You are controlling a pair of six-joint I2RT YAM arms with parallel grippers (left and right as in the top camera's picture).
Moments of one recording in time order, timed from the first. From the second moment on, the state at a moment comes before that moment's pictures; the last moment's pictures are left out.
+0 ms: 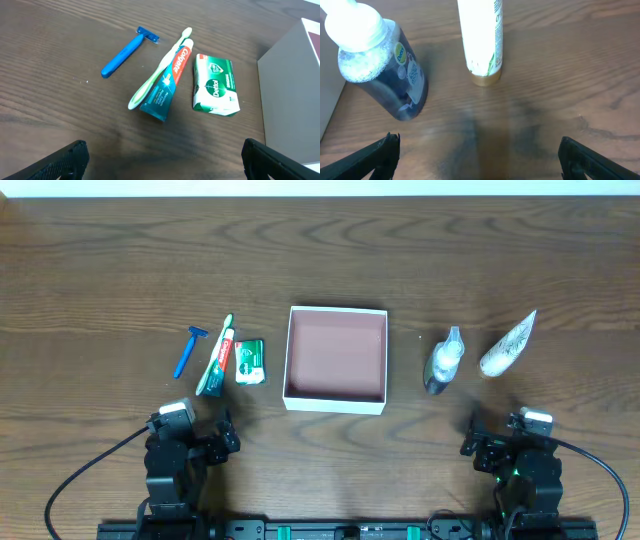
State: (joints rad) left arm 0.00 0.13 0.15 -0.57 -0.04 -0.26; right arm 0.05 0.01 0.18 -0.71 0.17 0.20
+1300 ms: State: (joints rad) left arm 0.00 0.13 0.15 -0.57 -0.04 -0.26; right arm 0.05 0.03 0.22 -0.54 -0.02 0.20
